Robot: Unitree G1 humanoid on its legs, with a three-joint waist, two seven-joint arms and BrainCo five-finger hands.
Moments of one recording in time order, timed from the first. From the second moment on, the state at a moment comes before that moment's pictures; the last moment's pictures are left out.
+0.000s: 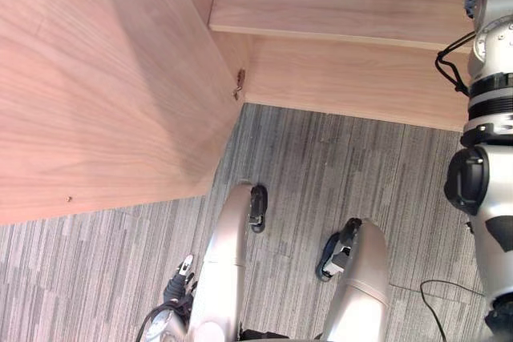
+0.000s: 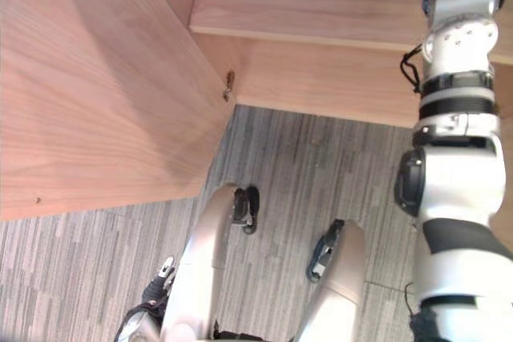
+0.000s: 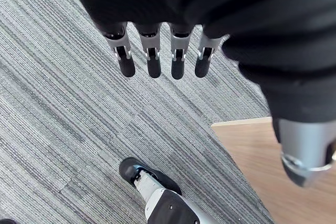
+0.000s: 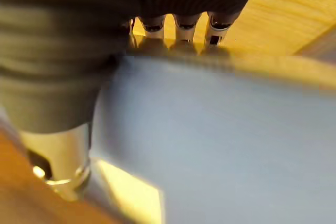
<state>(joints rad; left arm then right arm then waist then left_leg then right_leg) 0.14 0.10 0.01 0.68 -0.65 -0.06 0.04 -1.45 -0.65 -0.04 0.87 1.34 -0.10 -0.28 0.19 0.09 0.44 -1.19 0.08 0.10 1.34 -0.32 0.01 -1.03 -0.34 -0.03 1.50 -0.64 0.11</state>
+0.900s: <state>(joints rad) 0.15 0.10 0.08 0.67 -0.62 -0.06 -0.06 -1.41 -0.74 0.11 1.03 0.71 0.10 -0.05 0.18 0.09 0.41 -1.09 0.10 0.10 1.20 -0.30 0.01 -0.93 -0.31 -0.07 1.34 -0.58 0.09</state>
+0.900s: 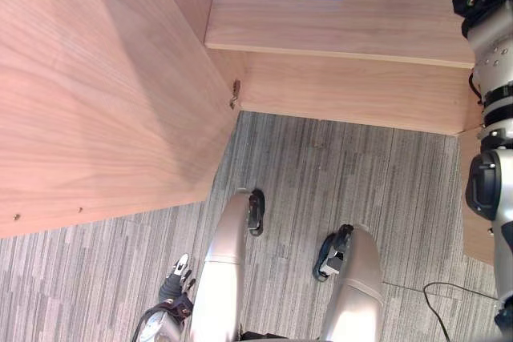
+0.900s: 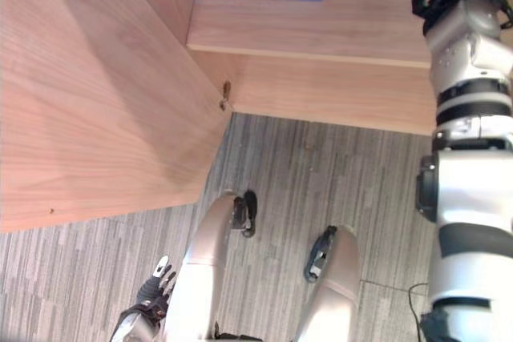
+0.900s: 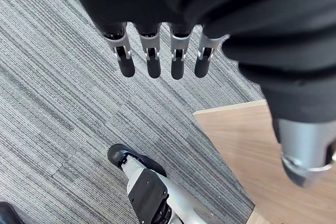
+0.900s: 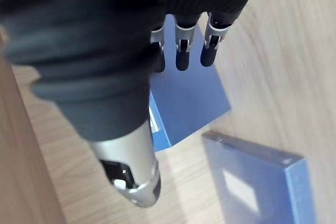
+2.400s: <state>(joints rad) 0.16 0.04 0.17 0.63 -0.60 -0.08 -0.08 -1.36 -0.72 0.06 0.96 0.02 0.11 0.02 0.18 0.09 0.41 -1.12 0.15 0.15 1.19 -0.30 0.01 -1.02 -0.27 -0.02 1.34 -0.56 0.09</state>
